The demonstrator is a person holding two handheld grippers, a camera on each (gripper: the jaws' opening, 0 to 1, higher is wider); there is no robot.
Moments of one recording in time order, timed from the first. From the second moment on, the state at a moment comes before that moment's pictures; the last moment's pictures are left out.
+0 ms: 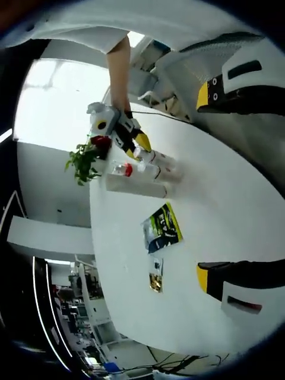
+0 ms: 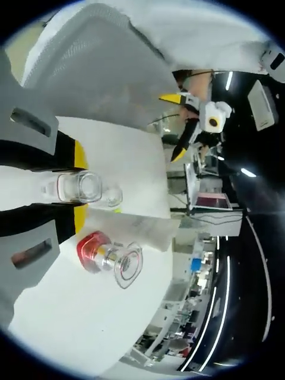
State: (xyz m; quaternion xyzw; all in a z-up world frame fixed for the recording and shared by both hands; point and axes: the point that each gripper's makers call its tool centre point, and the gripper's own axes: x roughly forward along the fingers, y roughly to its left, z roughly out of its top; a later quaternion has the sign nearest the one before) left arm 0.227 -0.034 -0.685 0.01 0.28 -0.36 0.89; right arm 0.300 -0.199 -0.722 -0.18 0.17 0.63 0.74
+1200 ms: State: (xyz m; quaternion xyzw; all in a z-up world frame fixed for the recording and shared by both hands) left arm 0.238 -0.029 -0.698 0.02 0.30 -0.35 0.88; right arm 0.311 -0.188 -0.726 -0.15 0.17 0.64 0.73
